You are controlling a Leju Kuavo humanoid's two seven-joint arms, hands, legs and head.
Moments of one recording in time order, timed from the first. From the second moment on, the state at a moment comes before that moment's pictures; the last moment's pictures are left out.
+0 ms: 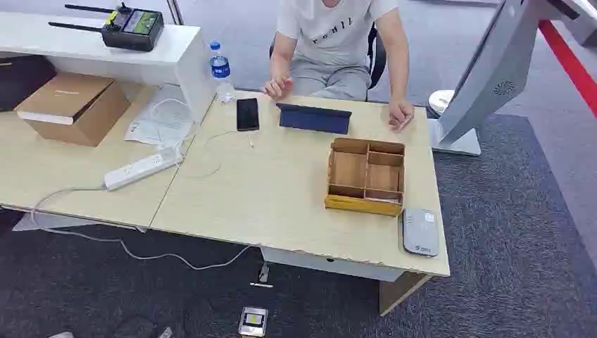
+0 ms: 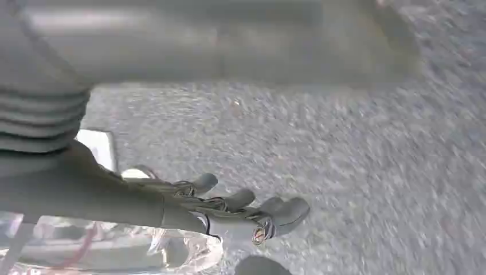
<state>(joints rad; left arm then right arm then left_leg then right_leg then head) -0.18 0.26 -1.25 -0.15 1.49 0.02 -0.01 -0.14 -0.25 -0.82 -0.17 0.94 -0.05 -0.17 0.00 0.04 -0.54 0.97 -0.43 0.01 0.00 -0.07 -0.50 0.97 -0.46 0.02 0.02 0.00</state>
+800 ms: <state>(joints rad) -0.18 0.30 -1.25 -0.15 1.45 -0.05 -0.05 -0.39 -0.59 -0.91 -0.22 0.82 0.02 -0.31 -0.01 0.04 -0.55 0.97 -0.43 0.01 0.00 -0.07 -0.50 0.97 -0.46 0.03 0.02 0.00</state>
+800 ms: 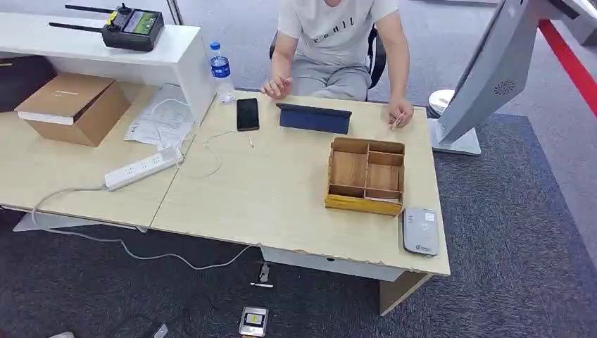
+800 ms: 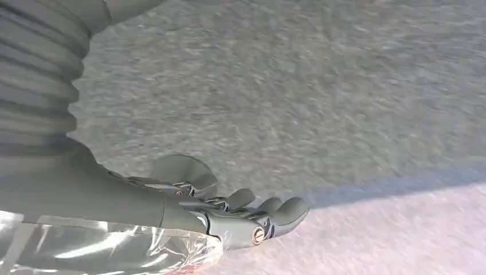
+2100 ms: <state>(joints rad) -0.20 0.34 -1.30 -0.15 1.33 -0.14 -0.13 -1.02 -0.50 0.12 -0.57 0.81 -0.30 -0.30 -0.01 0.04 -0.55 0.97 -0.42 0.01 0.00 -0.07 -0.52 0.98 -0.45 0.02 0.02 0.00</state>
